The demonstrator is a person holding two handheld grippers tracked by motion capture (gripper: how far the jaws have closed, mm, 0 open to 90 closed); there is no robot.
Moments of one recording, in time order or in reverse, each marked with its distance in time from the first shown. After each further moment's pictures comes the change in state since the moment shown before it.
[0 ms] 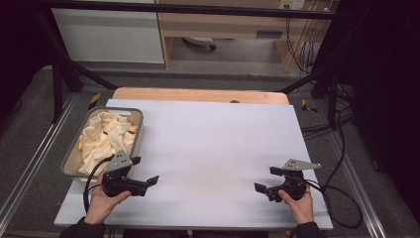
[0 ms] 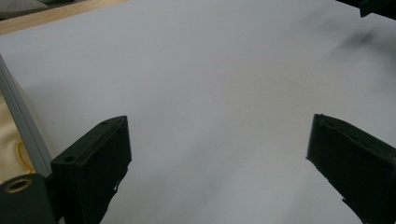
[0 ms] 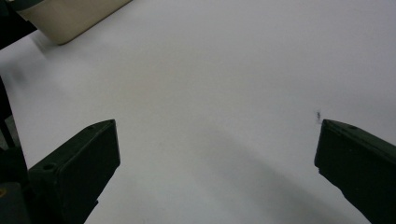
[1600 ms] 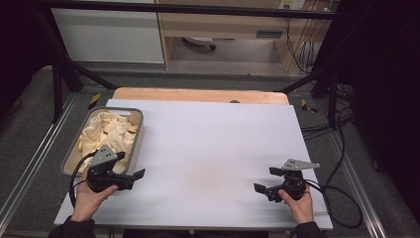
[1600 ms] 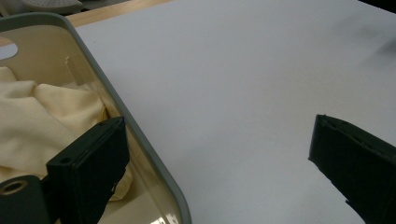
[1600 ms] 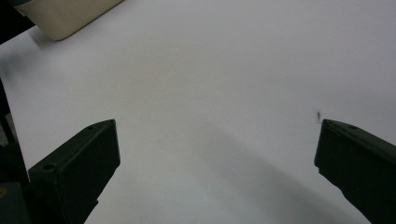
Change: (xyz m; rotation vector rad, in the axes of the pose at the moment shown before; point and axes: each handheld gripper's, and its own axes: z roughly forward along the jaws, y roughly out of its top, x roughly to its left) left arm 0.026 0.000 -0.024 0.001 0.093 -0.040; right arm 0.000 0.000 0.002 0.015 0.001 -0.002
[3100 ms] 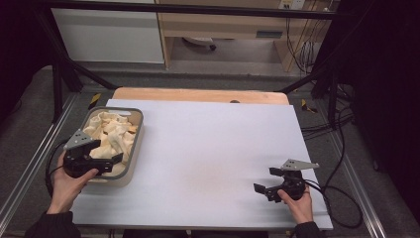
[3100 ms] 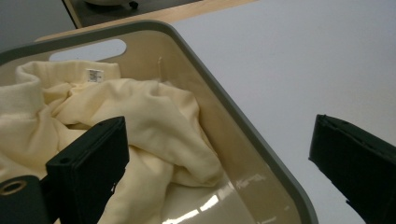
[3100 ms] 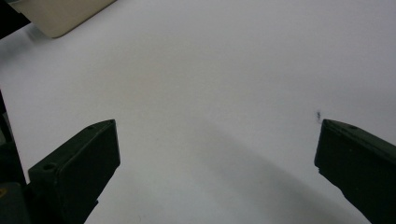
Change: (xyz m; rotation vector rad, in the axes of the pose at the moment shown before) left arm 0.053 0.015 -0.027 0.023 0.140 -0.069; right arm 0.000 0.000 0.001 0.009 -0.010 -0.003
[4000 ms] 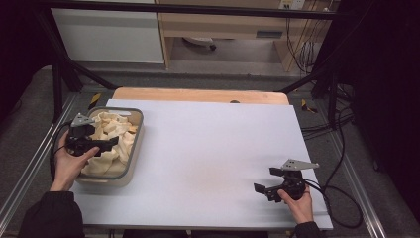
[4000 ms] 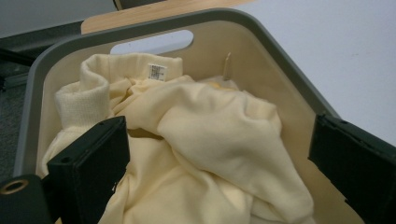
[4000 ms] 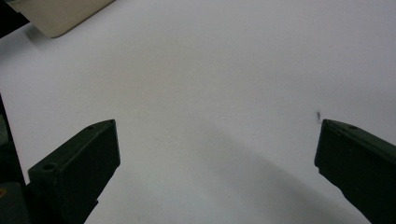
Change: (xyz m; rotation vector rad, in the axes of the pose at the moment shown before) left arm 0.048 0.018 0.038 0.089 0.134 -0.059; right arm 0.000 0.000 0.000 0.002 -0.002 0.006
